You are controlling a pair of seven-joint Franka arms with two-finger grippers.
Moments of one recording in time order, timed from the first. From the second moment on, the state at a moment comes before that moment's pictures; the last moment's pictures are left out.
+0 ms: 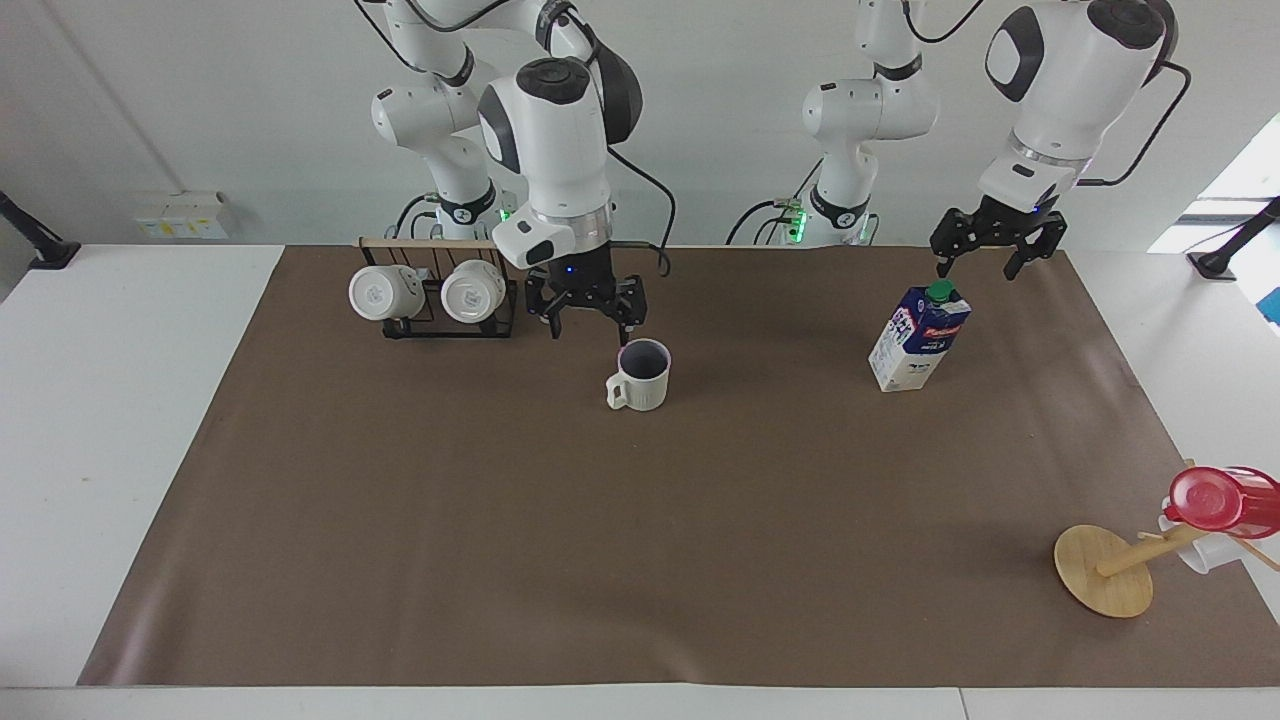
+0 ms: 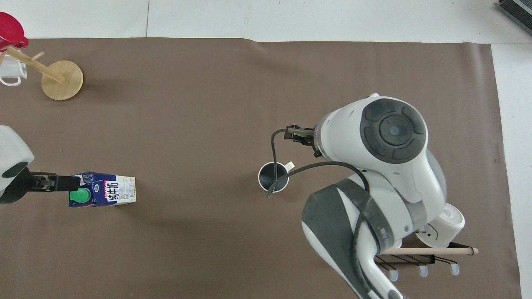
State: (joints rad) left arm -0.03 -0.32 -0.01 -2.11 0.01 1.85 0.08; right arm 0.49 0.10 -0.06 -1.75 -0.02 2.01 0.67
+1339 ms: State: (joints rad) left arm -0.04 -0.36 -0.02 -2.22 0.01 1.95 0.09; right arm 0.00 -0.06 -0.06 -1.70 -0.02 1.67 0.11
